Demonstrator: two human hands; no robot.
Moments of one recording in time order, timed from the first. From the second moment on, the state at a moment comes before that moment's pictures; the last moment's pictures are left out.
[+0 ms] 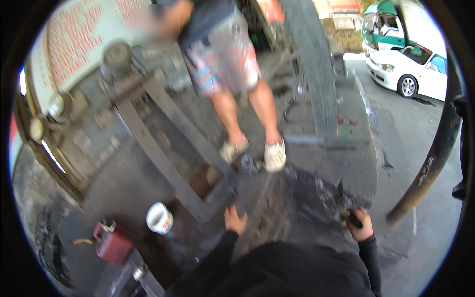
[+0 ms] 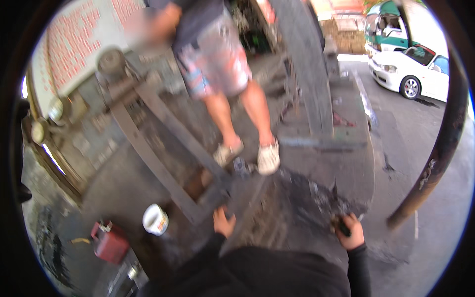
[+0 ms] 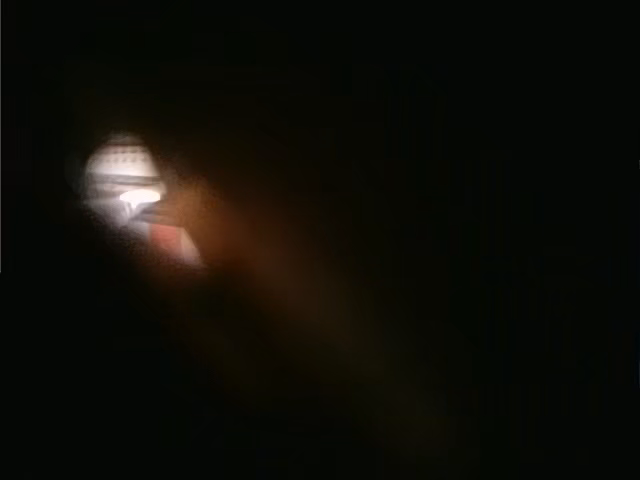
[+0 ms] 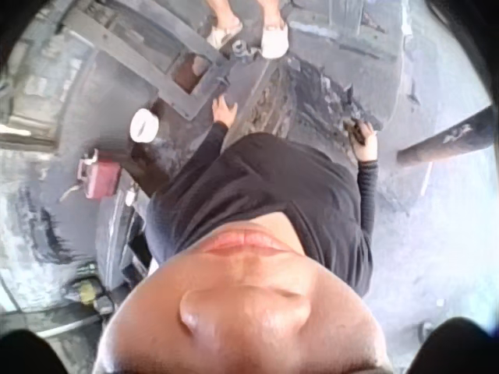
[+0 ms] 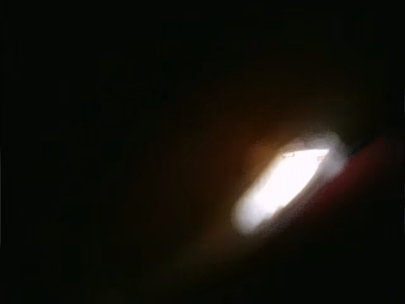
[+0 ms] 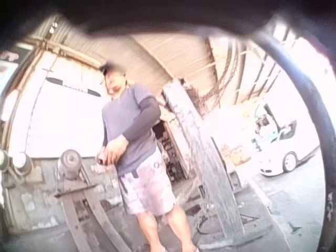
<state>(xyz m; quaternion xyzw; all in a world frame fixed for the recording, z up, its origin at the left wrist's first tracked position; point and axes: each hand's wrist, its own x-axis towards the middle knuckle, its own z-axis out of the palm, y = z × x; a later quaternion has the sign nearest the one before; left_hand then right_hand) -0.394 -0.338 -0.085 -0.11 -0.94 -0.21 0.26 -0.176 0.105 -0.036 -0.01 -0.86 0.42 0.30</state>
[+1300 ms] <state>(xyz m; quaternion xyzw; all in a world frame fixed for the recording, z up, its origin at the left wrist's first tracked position) -0.661 -0.292 -0.081 -0.23 -0.97 -0.11 0.01 -0.251 0.088 -0.027 -0.22 -0.84 0.32 0.37</state>
